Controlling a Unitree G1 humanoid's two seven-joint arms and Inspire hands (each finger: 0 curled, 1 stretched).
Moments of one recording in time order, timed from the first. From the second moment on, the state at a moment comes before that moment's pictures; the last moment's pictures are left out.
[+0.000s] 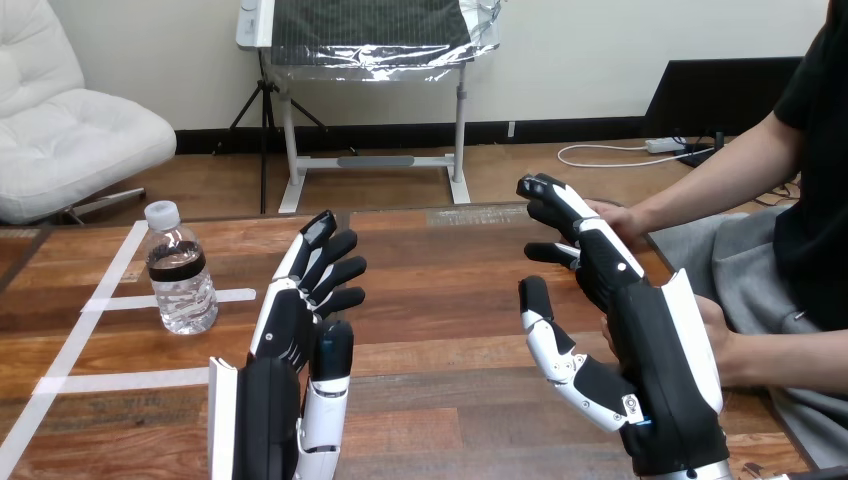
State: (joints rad) left arm 0.42 0.08 -0.35 -0.06 0.32 -0.80 0.48; right arm 0.30 -0.12 0.15 -0.21 -0.24 -0.56 -0.06
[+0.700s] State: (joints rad) left arm 0.42 0.08 -0.34 -0.06 0.33 -0.80 0.52; right arm 0.30 -0.12 0.15 -0.21 -0.24 -0.56 -0.05
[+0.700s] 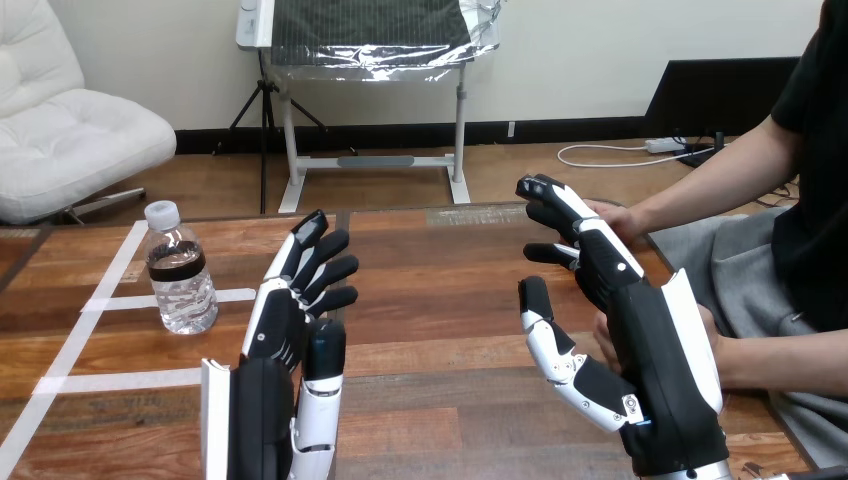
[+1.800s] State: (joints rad) left arm 0.36 0.07 -0.07 -0.19 0.62 -0.61 0.78; right arm 0.30 -0.12 0.15 -0.21 -0.25 -0.56 -0.05
